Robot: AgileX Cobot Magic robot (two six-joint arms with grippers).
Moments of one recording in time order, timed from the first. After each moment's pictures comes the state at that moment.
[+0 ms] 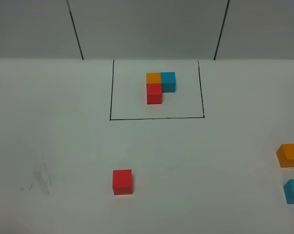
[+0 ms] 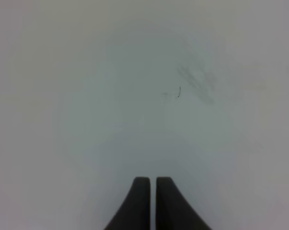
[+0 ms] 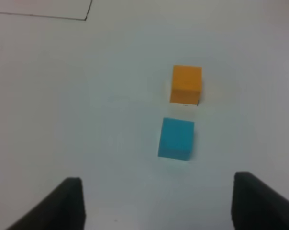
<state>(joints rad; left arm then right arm) 0.01 0.19 -0.51 0.03 1.07 -0.01 0.00 0.26 -0.62 0.08 1.10 -0.09</state>
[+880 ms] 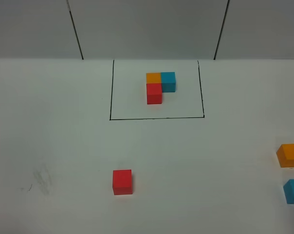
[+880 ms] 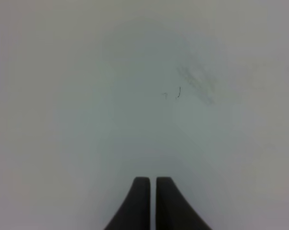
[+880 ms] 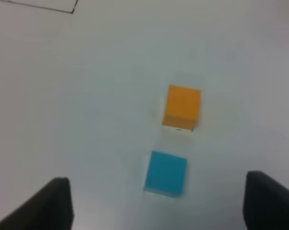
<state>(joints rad) 0.01 0.19 -0.51 0.03 1.07 -0.01 0.00 0.66 -0.62 0.10 0.81 -0.22</state>
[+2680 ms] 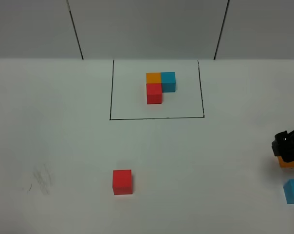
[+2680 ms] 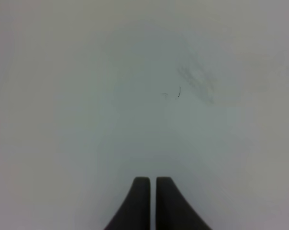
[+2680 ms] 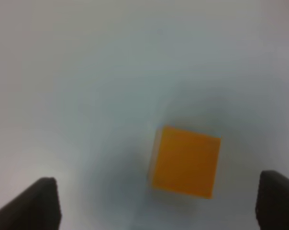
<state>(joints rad) 0.01 0.19 -0.51 0.03 1.07 -0.01 0.00 1.45 -0.71 0.05 0.36 -0.25</state>
